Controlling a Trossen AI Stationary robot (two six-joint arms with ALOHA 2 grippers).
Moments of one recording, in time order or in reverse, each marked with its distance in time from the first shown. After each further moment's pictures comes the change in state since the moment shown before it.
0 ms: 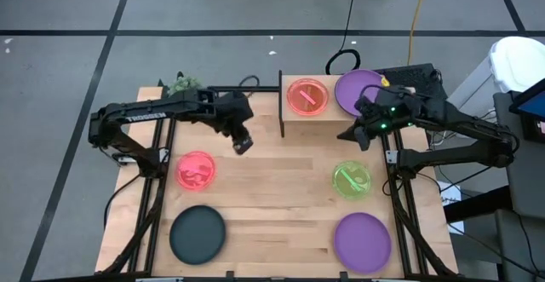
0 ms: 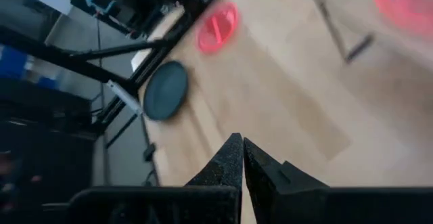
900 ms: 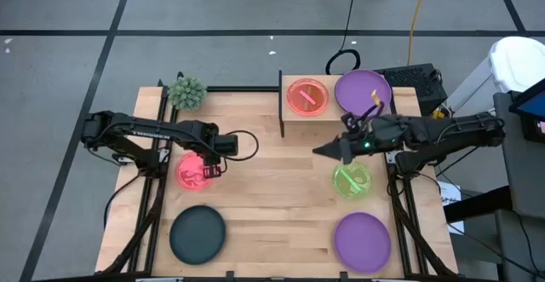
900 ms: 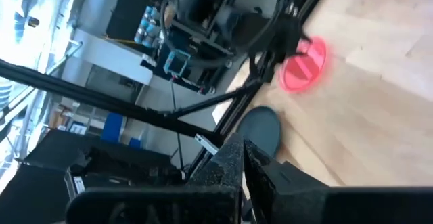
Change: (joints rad) left arm -0.137 -0.065 -0.442 -0.099 -0.234 0.242; right arm 0.415 0.133 -0.022 0.490 0.396 0.414
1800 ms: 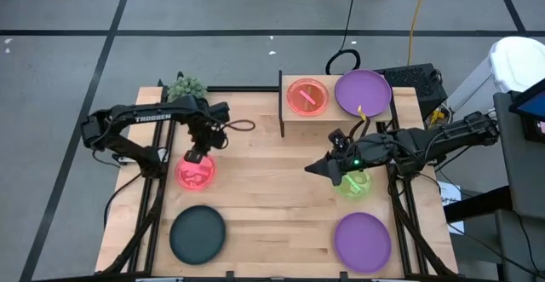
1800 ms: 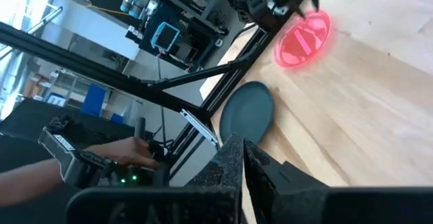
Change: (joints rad) left arm 0.396 -0.012 -0.087 -0.042 0.432 0.850; right arm 0.087 0.096 0.000 0.028 0.026 -0.037
